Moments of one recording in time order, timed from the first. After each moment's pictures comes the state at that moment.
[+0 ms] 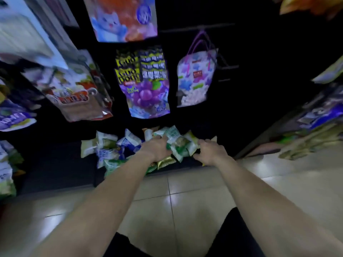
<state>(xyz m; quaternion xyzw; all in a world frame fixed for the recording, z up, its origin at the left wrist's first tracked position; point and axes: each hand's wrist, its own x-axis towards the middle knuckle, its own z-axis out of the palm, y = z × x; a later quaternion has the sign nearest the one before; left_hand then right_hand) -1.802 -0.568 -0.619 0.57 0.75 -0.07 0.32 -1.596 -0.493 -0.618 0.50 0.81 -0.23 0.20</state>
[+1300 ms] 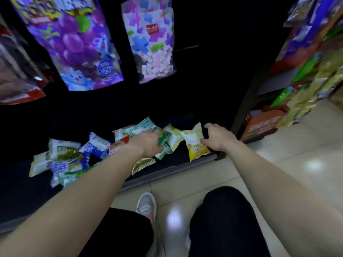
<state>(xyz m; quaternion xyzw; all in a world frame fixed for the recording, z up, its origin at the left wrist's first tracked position) -1.714 -0.537 -0.797 0.68 0.72 -0.10 0.13 -1.468 -0.444 -0.822 0.57 0.80 -0.20 0.05</state>
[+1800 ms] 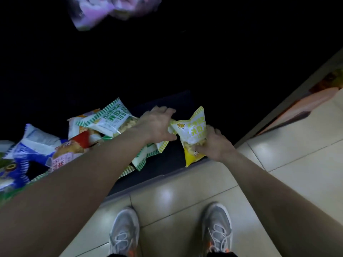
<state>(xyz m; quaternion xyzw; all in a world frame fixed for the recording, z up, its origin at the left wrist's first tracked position) -1.711 -0.322 -1.008 0.72 0.66 -0.08 0.19 -1.494 -0.314 -1.067 0.63 0.70 -0.33 0.04</state>
